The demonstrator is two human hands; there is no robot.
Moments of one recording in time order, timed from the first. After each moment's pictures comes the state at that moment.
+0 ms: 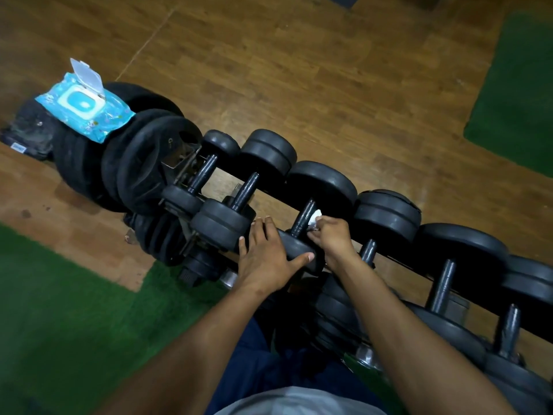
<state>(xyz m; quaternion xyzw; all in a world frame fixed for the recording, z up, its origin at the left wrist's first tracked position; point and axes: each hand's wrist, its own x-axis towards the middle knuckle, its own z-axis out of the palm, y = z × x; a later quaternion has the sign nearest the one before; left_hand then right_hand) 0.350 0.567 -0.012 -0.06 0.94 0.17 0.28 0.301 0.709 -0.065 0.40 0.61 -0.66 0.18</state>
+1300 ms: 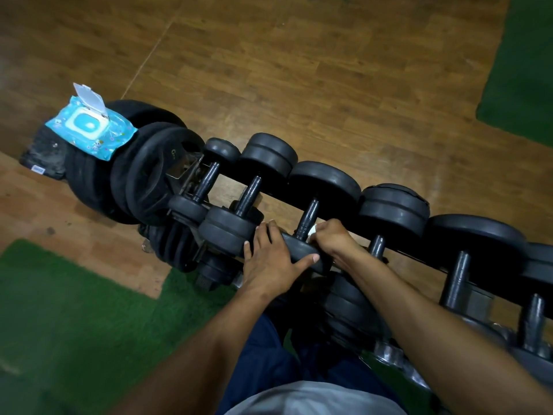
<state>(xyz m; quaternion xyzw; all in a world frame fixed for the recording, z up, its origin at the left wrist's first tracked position) 0.349 0.566 -0.012 -0.05 0.95 0.16 0.28 0.298 0.714 -0.063 0.29 0.75 -0.49 0.34</state>
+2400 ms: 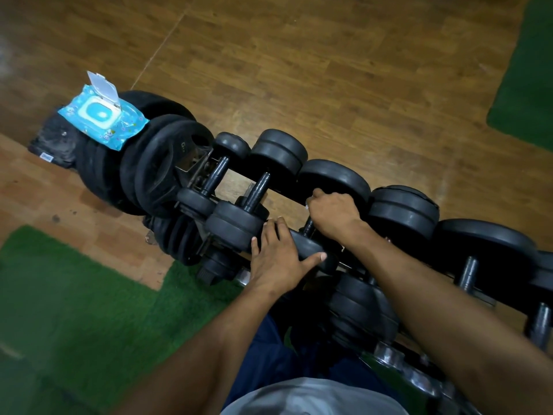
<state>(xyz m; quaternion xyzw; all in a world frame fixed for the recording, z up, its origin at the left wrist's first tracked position) 0.349 0.565 -0.012 -0.05 0.95 0.15 0.27 0.249 0.706 -0.040 -0.20 0.96 0.03 0.20</state>
